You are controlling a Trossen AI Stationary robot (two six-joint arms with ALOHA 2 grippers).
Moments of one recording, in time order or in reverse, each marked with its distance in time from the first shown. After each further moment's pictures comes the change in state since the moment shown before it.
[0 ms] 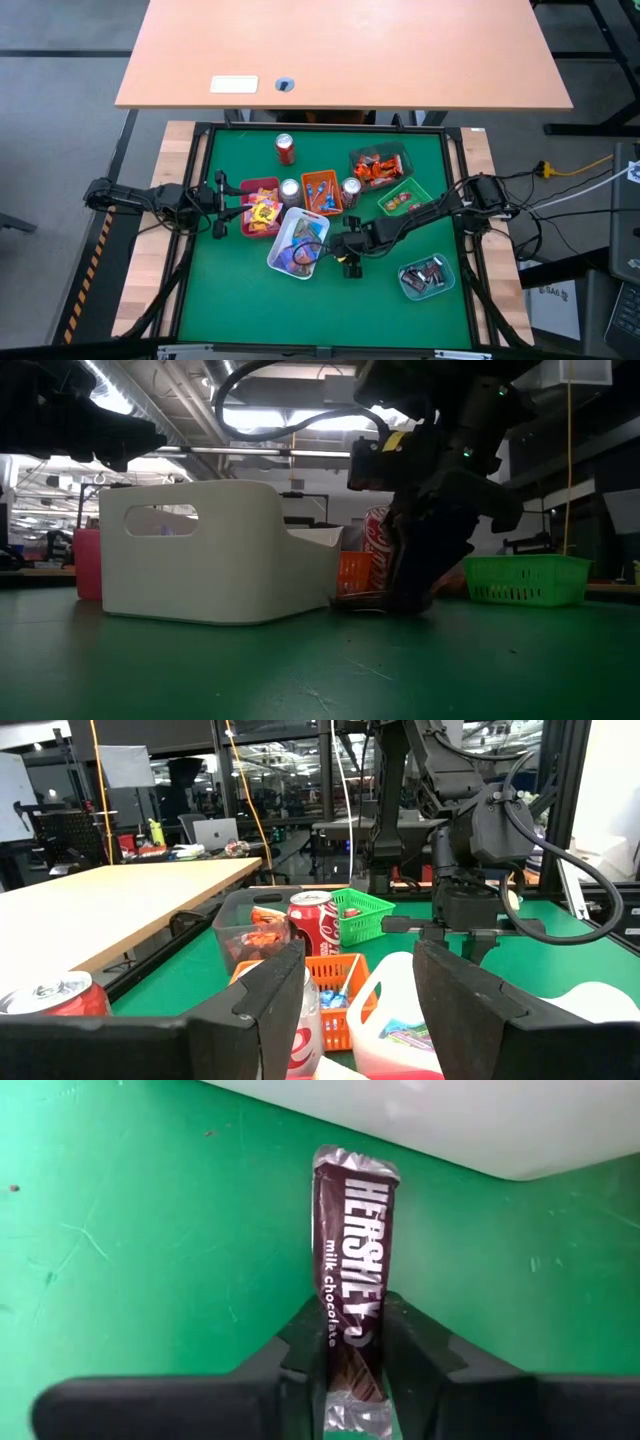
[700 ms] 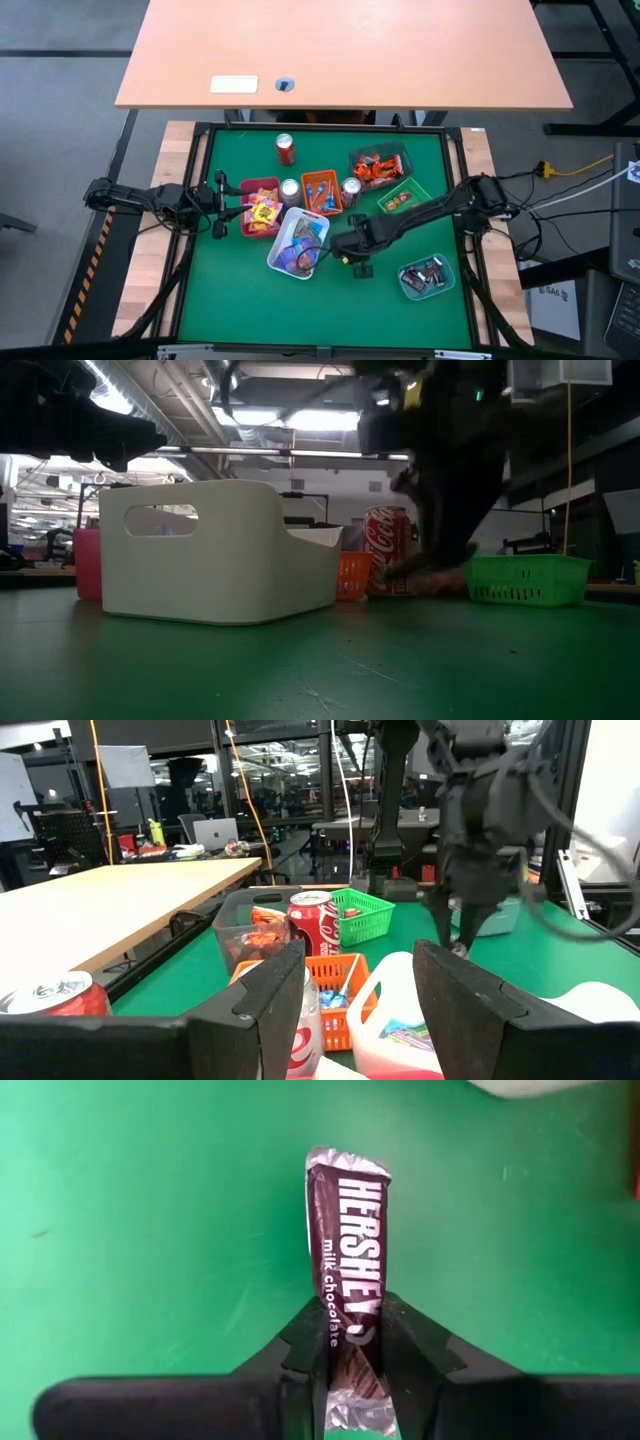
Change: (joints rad) left arm 0.000 0.000 0.000 0.000 0.000 0.000; right arm 0.020 -0.010 0.213 -0.458 -0.041 -0.056
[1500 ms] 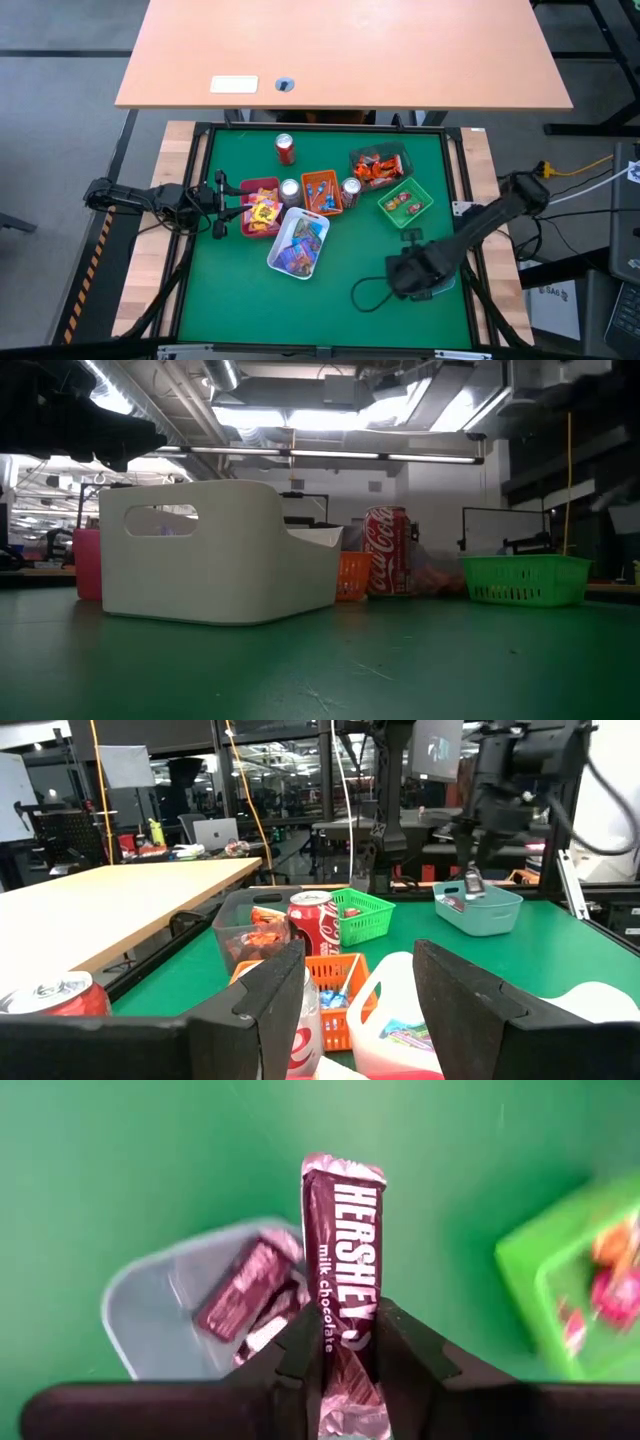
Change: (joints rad) left arm 0.000 0.000 0.000 0.000 0.000 0.000; right arm 0.350 -0.279 -0.058 -0.450 0.059 0.334
